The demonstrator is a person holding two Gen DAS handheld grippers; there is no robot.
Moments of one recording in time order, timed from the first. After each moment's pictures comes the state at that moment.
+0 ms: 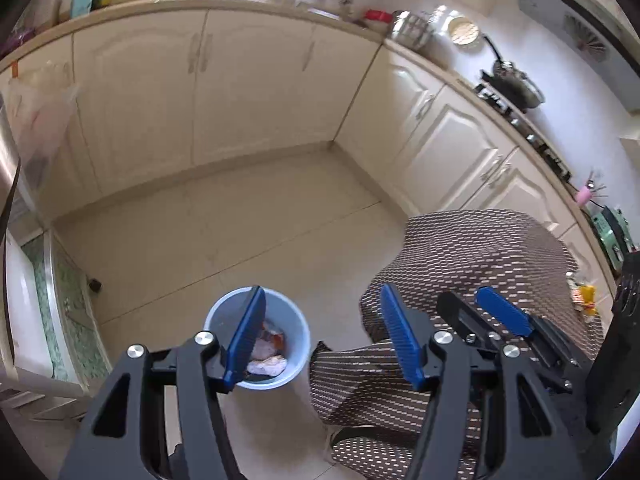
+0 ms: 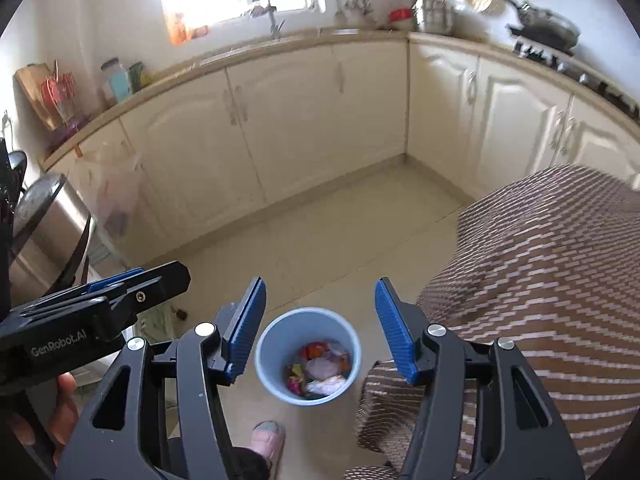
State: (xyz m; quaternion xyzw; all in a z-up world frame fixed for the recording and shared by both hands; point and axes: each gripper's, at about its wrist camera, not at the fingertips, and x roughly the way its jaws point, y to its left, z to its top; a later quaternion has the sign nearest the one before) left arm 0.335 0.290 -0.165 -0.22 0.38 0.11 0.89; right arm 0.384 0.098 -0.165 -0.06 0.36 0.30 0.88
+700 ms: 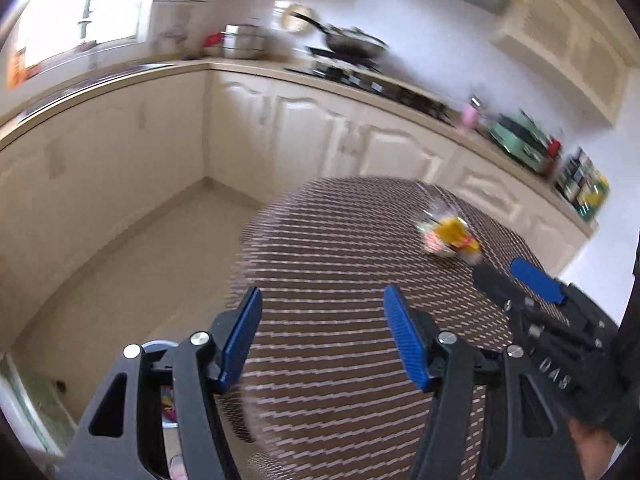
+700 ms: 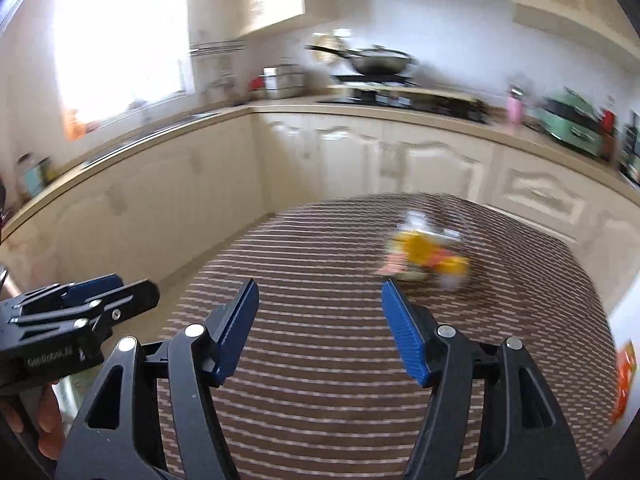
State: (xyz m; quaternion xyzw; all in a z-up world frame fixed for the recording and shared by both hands) left arm 0.386 0.009 -0.089 -0.07 0.36 -0.07 0.93; right arm 0.380 -0.192 -0.094 0.01 0.29 0.11 0.95
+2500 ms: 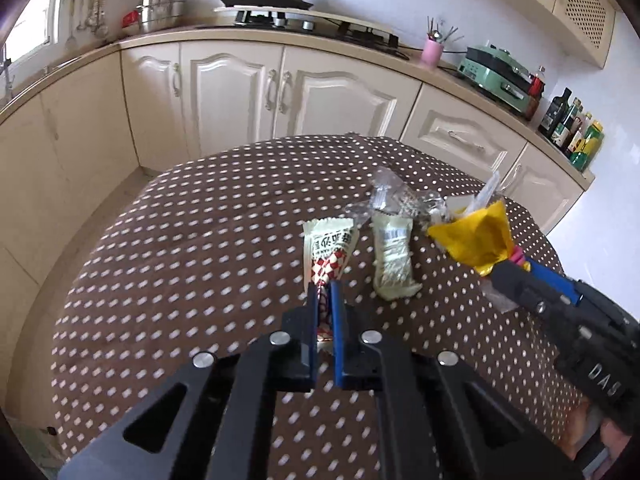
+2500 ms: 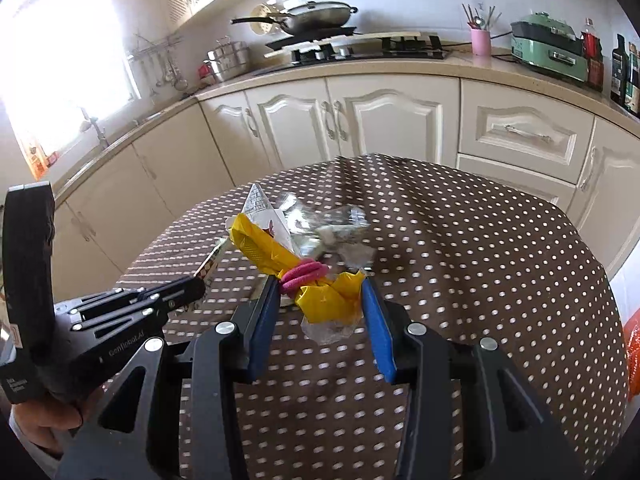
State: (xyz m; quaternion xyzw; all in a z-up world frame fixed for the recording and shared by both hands) left arm 0.544 -0.106 -0.160 -0.03 0.42 -0.15 0.90; right arm 0.476 -0.297 -0.129 0.08 0.35 0.09 0.93
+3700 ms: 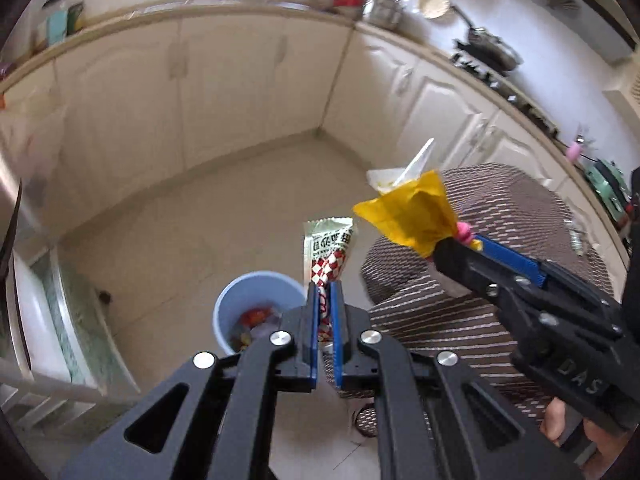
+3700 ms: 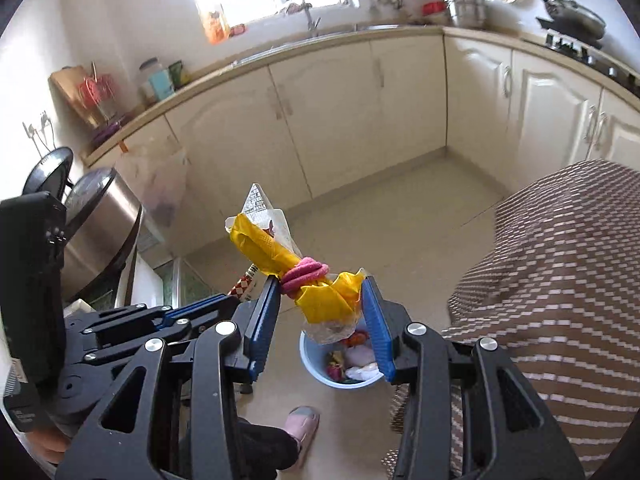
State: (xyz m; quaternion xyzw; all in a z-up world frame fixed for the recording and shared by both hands) left arm 0.300 0.283 -0.193 -0.17 0.42 0.09 0.89; right arm 0.368 0.112 -0.162 -0.04 0.39 0.38 0.84
